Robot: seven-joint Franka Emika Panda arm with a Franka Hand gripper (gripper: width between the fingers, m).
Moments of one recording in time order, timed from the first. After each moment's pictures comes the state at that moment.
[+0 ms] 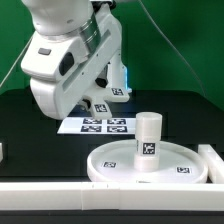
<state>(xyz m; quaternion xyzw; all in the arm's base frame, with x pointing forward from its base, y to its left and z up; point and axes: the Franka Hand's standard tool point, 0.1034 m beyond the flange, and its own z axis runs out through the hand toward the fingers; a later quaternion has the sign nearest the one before) 0.485 -0.053 0.103 -0.86 -0.42 0.17 0.24</state>
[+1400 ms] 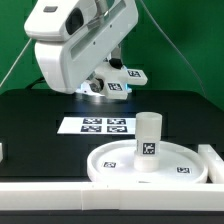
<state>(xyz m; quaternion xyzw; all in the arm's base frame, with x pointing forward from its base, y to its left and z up) 0.536 -0.031 0.147 -0.88 -0.41 0.11 0.23</state>
